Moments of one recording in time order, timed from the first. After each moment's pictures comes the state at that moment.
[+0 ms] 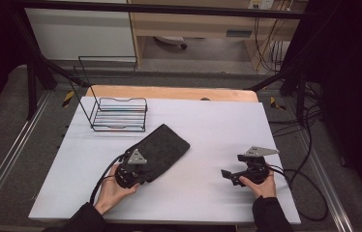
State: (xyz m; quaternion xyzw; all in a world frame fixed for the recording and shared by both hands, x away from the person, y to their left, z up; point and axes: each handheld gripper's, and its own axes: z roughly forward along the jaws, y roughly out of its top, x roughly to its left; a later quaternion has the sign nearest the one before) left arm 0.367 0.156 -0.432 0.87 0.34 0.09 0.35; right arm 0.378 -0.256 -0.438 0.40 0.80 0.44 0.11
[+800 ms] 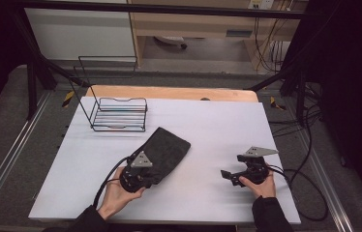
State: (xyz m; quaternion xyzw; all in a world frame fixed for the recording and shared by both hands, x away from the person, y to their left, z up) left arm 0.350 0.134 -0.415 0.87 0.31 0.07 0.38; right arm 0.378 -0.255 -0.439 0.40 0.80 0.44 0.10
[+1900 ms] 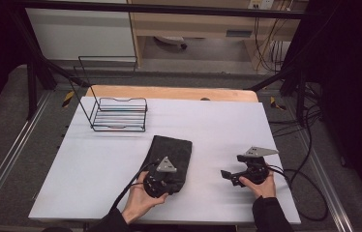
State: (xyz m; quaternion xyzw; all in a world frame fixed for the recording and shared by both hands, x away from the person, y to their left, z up) left arm 0.341 0.072 -0.424 0.88 0.30 0.02 0.38; right arm 0.377 -0.255 -0.438 0.40 0.80 0.44 0.10
